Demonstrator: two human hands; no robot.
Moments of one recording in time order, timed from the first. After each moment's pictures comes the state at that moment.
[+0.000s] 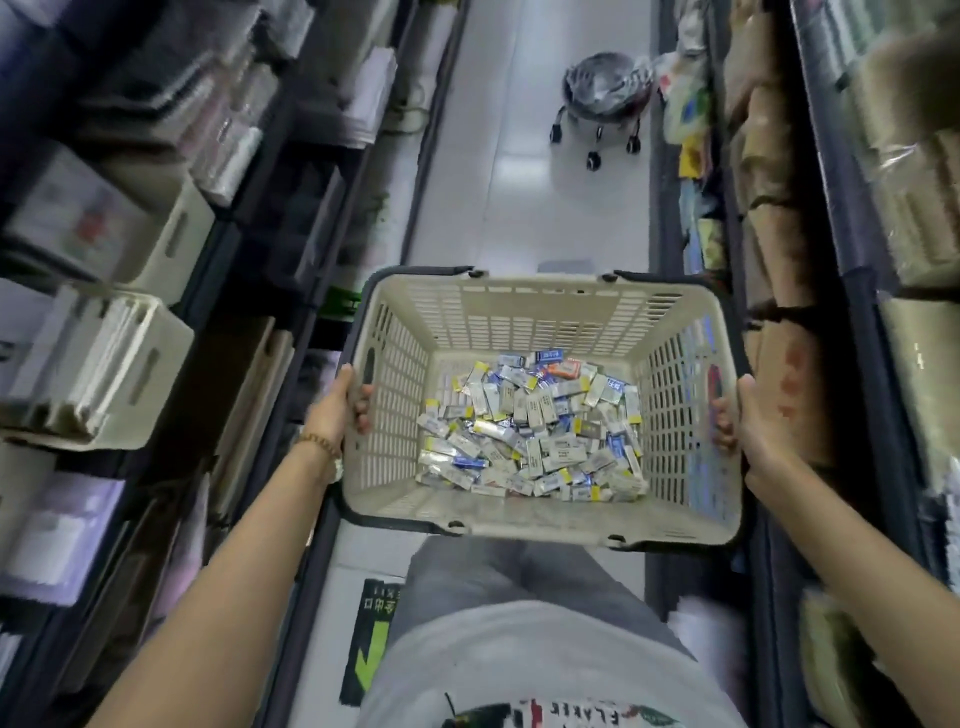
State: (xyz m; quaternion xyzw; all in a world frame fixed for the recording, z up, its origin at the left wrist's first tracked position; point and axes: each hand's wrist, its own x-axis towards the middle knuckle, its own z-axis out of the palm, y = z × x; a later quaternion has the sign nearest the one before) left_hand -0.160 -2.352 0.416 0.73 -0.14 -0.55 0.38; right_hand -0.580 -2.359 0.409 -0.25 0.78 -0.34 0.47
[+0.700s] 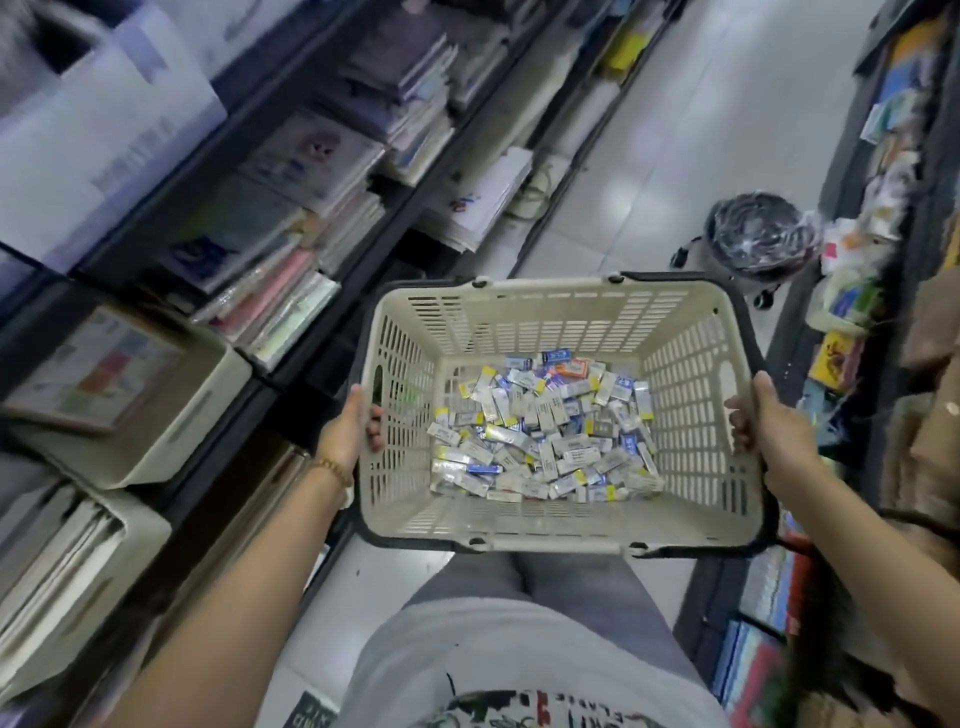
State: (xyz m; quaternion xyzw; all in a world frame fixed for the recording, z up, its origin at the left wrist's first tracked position) left_hand -0.069 -2.662 0.403 0.74 0.03 -0.47 0.48; right_hand -0.448 -2.842 0.417 -0.39 0.75 -0.24 0.47
